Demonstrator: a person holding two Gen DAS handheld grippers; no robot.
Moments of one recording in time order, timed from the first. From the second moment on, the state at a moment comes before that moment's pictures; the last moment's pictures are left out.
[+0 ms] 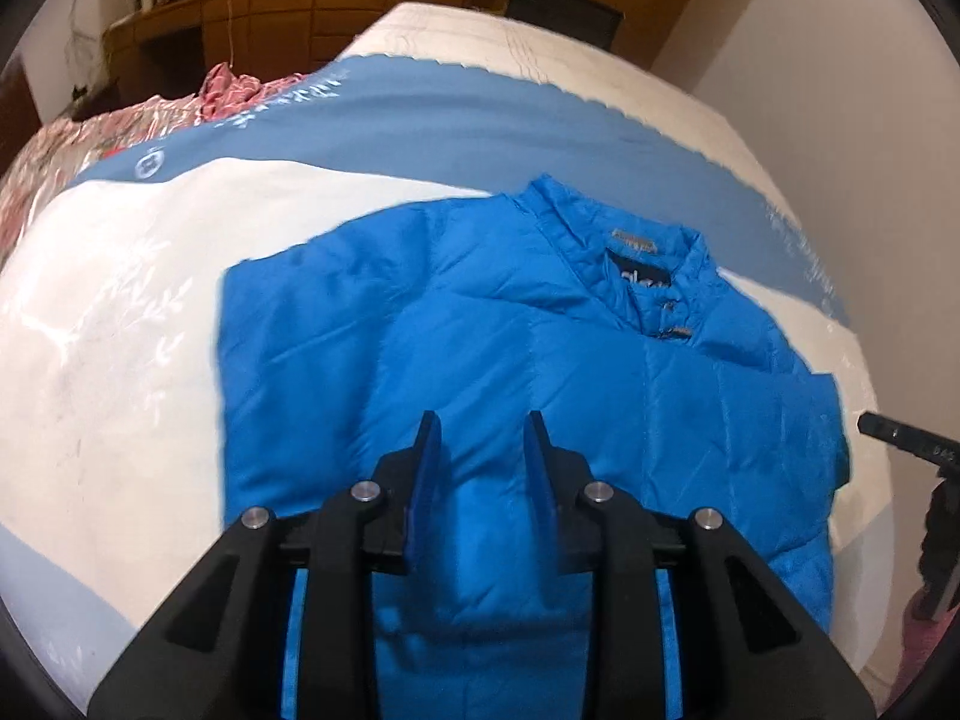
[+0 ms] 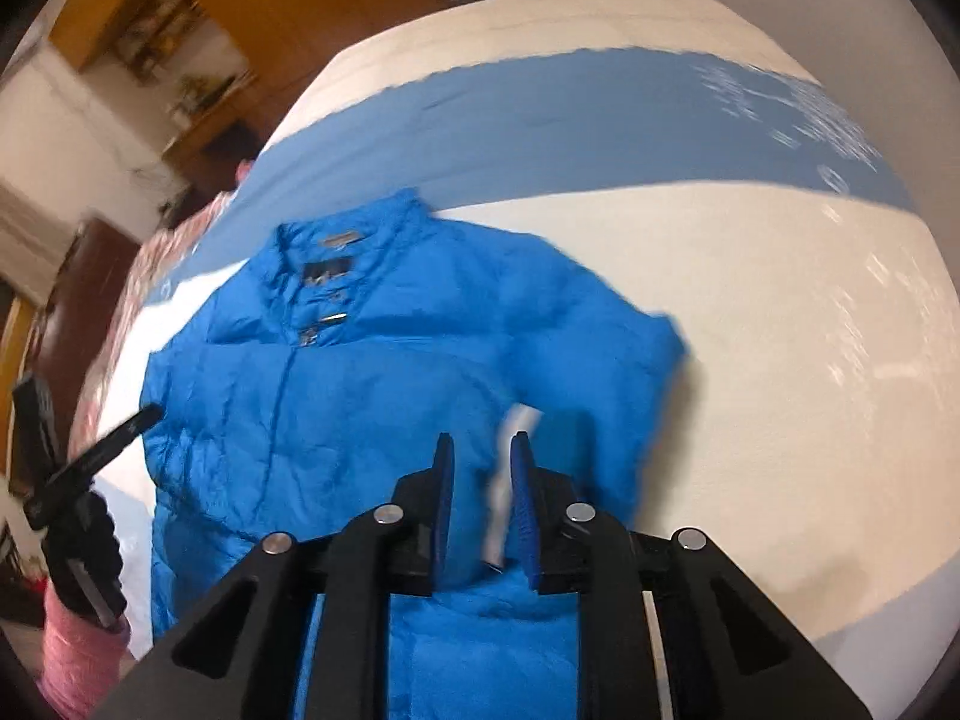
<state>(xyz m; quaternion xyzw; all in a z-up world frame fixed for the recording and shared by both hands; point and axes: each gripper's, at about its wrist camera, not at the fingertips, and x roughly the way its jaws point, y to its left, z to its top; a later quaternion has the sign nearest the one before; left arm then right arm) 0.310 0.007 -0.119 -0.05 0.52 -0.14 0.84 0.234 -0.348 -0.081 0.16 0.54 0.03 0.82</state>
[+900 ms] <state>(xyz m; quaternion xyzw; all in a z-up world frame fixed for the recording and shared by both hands) 0.266 -0.027 -0.170 0.00 0.55 -0.14 0.82 0.225 -0.281 -0.158 0.12 0.60 0.06 0.79</state>
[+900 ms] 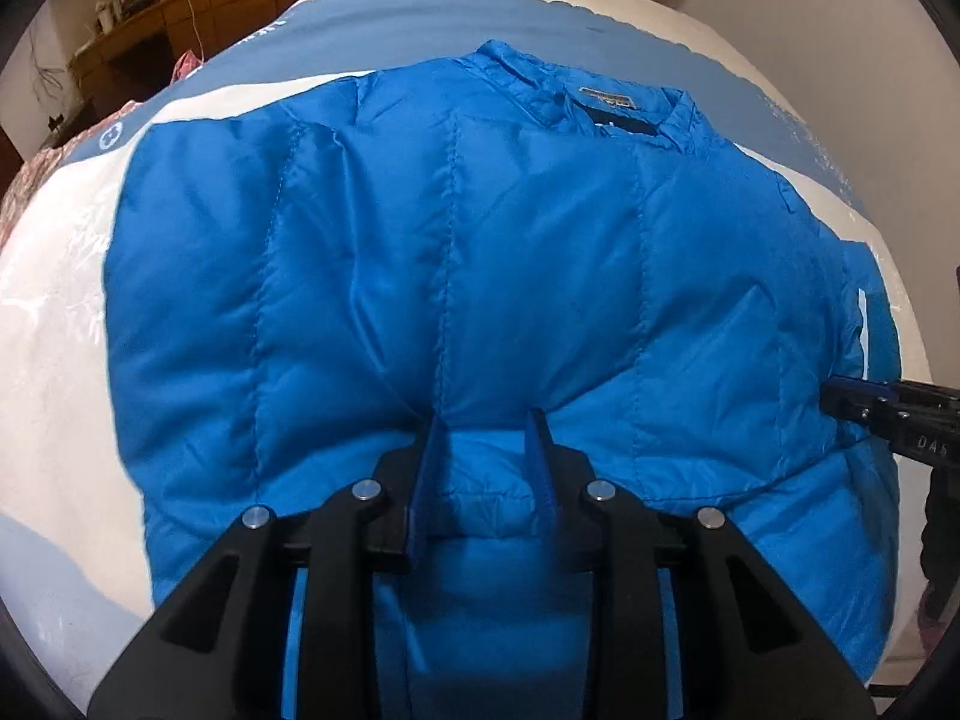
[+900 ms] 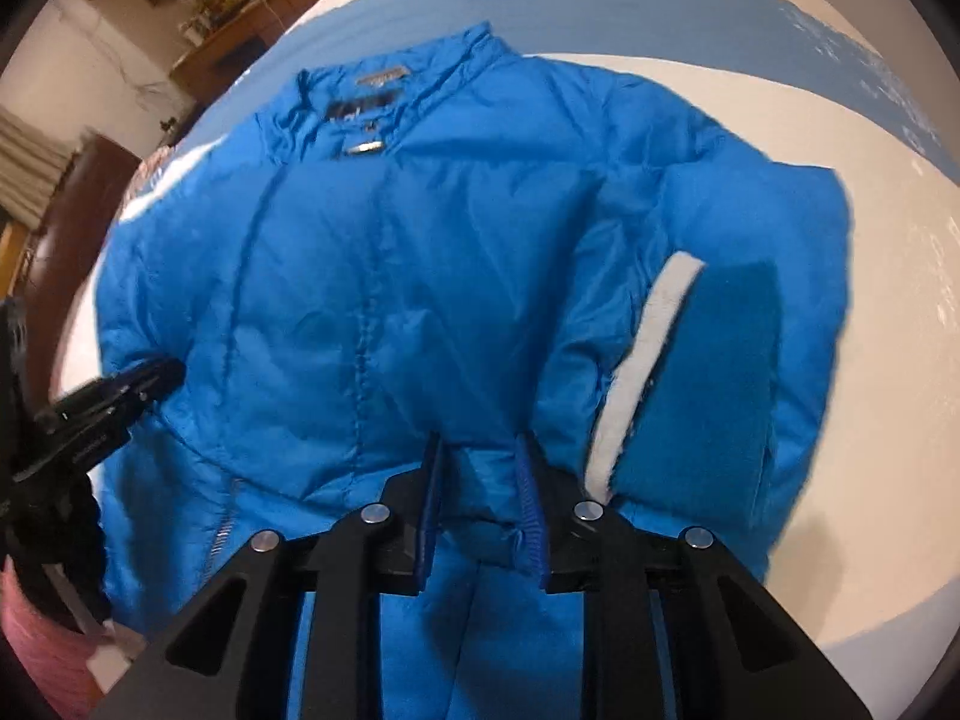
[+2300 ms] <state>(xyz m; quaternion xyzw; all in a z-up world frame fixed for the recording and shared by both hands) 0.019 0.139 -0.183 -0.18 0.62 -0.14 0.75 -0.074 -0.312 -0.180 0.30 0.59 0.13 0.74</state>
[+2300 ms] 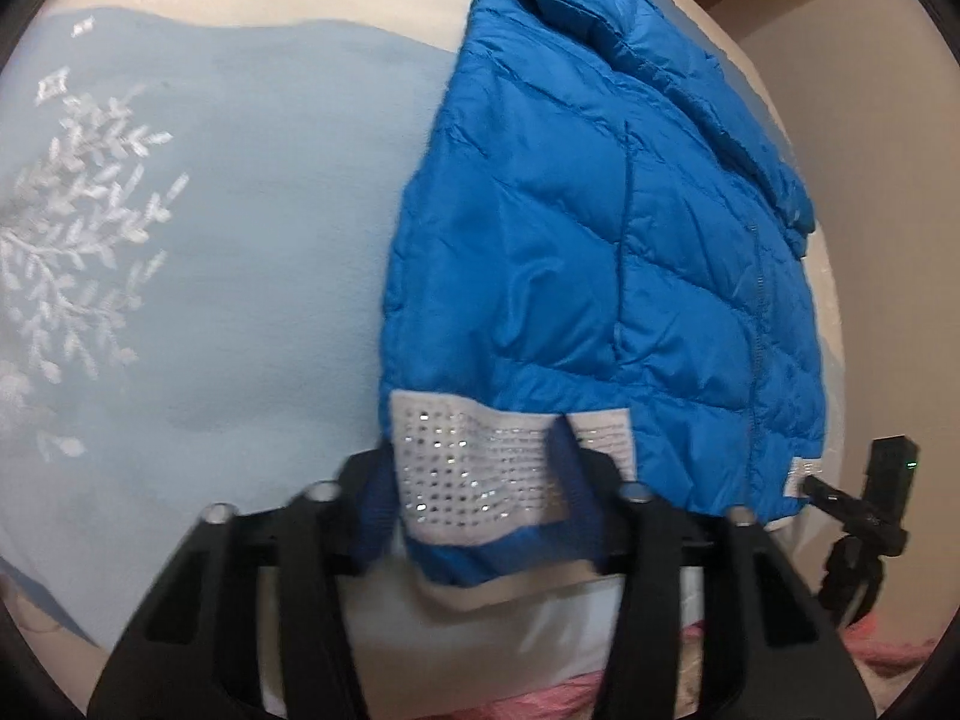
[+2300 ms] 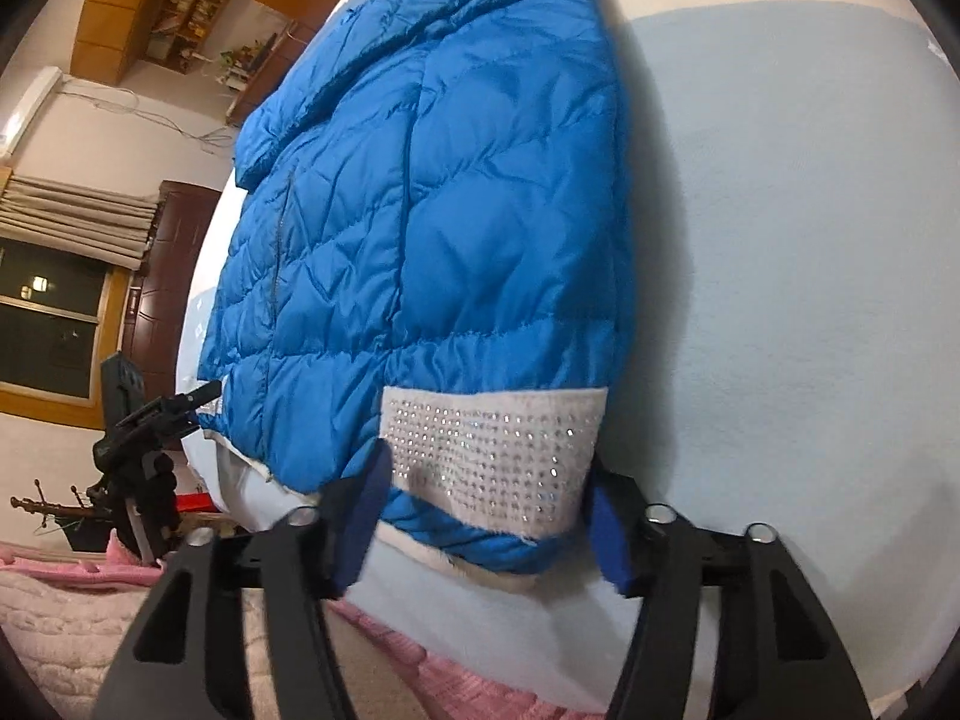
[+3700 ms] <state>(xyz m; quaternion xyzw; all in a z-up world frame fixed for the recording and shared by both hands) 0.078 0.133 -0.069 -0.28 0.50 -0.27 0.77 -0.032 -0.351 -0.058 0.34 0.47 0.21 0.79</state>
